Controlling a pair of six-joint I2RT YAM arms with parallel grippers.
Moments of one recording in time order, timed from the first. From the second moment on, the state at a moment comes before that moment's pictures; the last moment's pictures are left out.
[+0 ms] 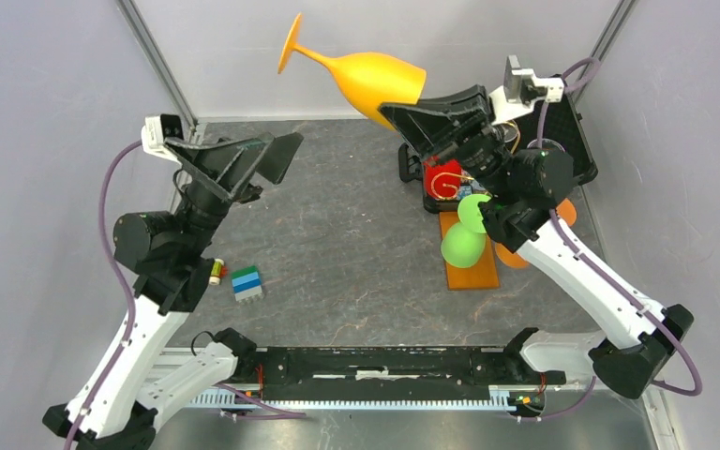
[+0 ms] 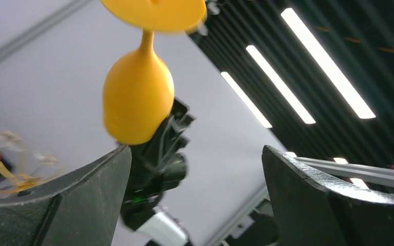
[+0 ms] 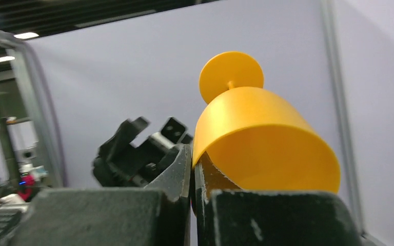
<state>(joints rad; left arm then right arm) -0.52 0.82 1.14 0.42 0.26 -1.45 0.70 1.23 1.30 0.83 -0.42 0.75</state>
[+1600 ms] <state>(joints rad) -0.52 0.59 0.88 -0.54 -0.41 -0.54 0.89 2.06 2.05 -0.93 0.15 -0.10</state>
